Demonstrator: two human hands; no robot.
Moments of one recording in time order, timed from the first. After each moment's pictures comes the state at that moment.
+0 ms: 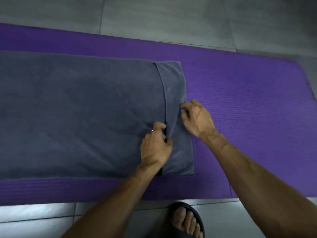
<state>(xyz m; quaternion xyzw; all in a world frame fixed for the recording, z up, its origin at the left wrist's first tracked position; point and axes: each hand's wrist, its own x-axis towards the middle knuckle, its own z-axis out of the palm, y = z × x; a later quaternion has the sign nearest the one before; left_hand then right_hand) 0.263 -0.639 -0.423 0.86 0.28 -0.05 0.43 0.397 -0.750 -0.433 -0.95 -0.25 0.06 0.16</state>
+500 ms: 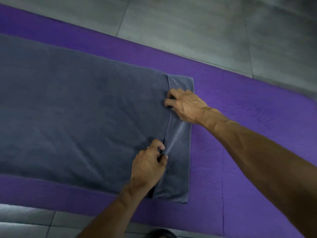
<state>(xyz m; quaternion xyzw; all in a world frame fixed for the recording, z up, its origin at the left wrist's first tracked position) 0.262 -0.636 -0.435 0.85 0.29 0.01 0.45 0.497 -0.673 -0.416 -0.78 -0.61 0.05 -0.10</state>
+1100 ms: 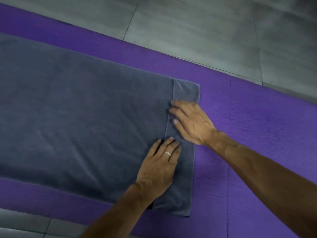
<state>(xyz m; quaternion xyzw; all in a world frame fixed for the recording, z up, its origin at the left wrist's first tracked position) 0.277 -0.643 -0.469 0.98 0.05 0.09 0.17 0.483 -0.704 -0.446 -0.79 -0.62 -0.02 0.03</state>
